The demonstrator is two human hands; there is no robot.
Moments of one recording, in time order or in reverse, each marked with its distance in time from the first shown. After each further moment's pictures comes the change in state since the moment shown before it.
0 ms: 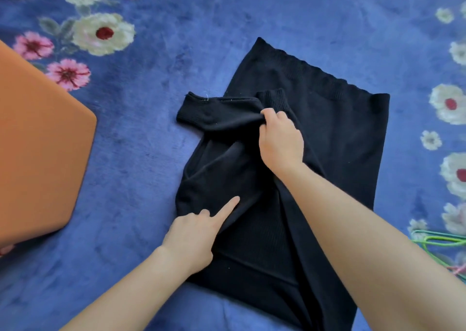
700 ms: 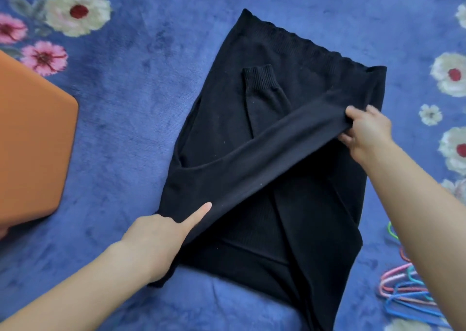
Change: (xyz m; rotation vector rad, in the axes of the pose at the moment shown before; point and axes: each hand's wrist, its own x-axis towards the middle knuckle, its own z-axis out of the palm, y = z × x) left_hand -0.035 0.001 -0.022 0.236 -0.417 -0.013; right_hand 0.001 0.133 -0.063 1.157 0.169 0.846
